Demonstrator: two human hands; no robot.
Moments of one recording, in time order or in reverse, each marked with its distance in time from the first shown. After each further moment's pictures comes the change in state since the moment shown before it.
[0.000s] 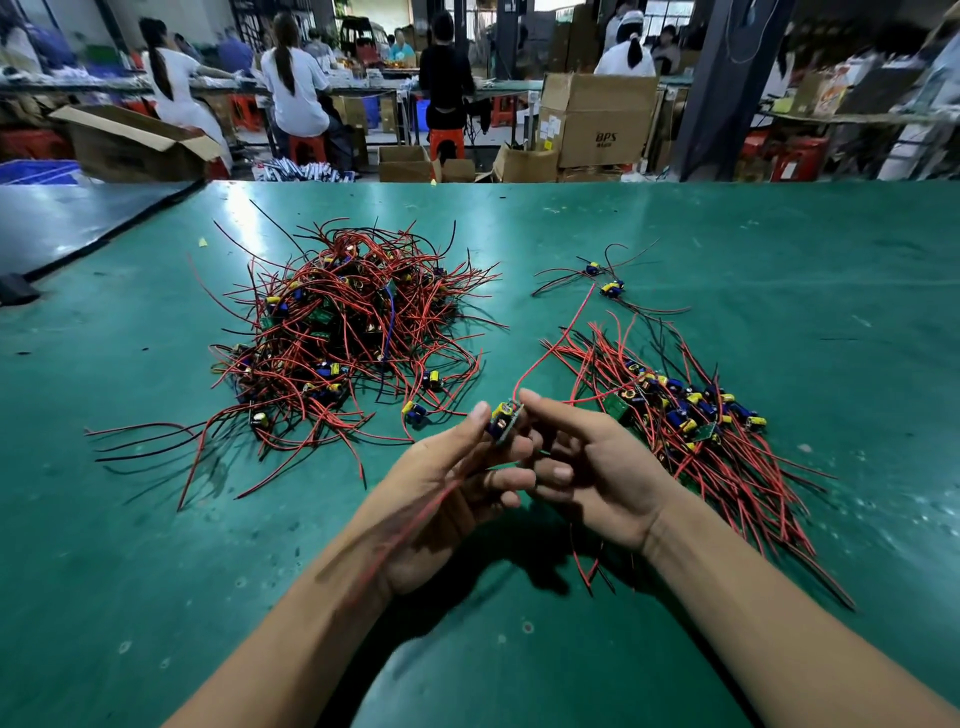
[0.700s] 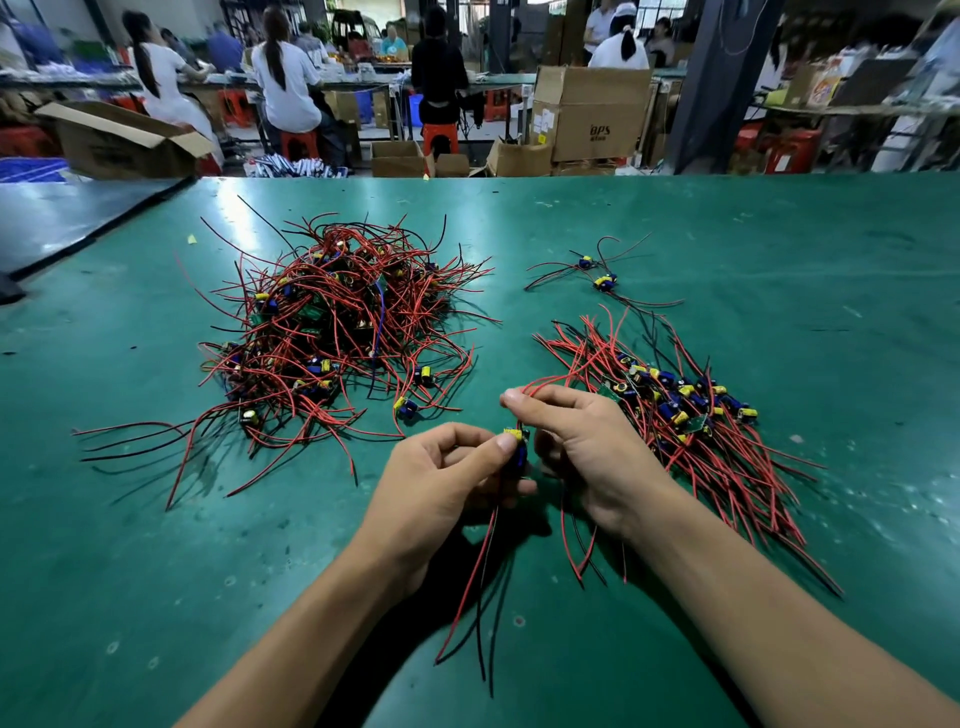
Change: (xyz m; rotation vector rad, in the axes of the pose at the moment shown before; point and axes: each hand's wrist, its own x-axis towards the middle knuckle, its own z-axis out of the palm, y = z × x) left_hand -0.003 -0.016 0.003 0.264 0.129 0.226; right_hand 0.005 0.005 -0.001 -0.175 0.304 -0.204
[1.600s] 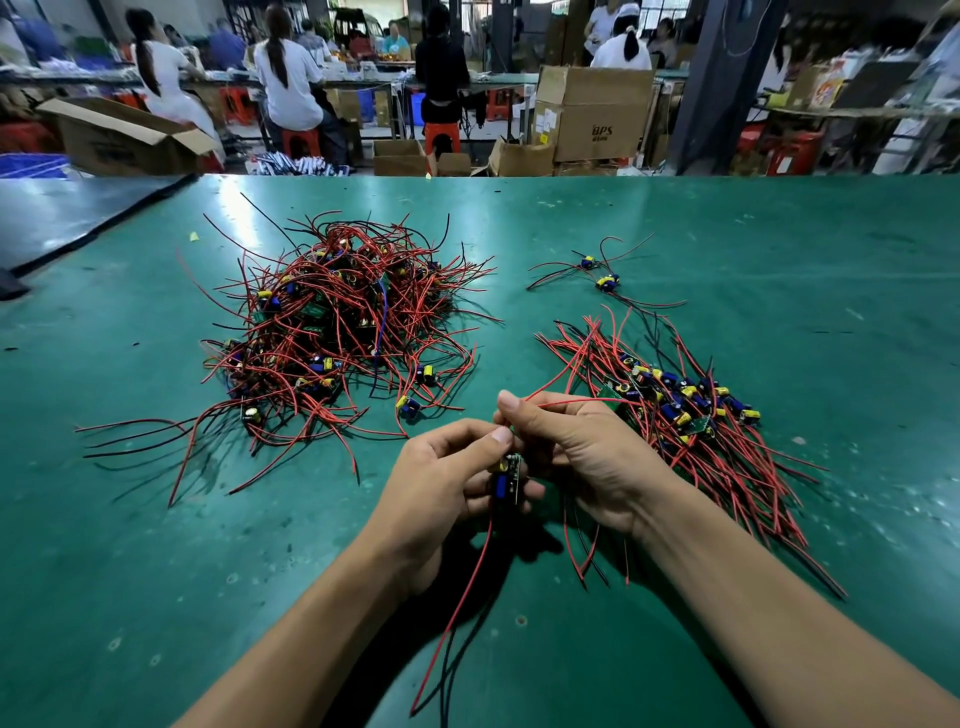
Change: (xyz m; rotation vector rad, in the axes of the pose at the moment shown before) left_hand 0.003 0.000 -0.001 -0.121 -0.078 -0.039; right_hand -0.004 -0.004 0.001 -0.021 -0.200 0.059
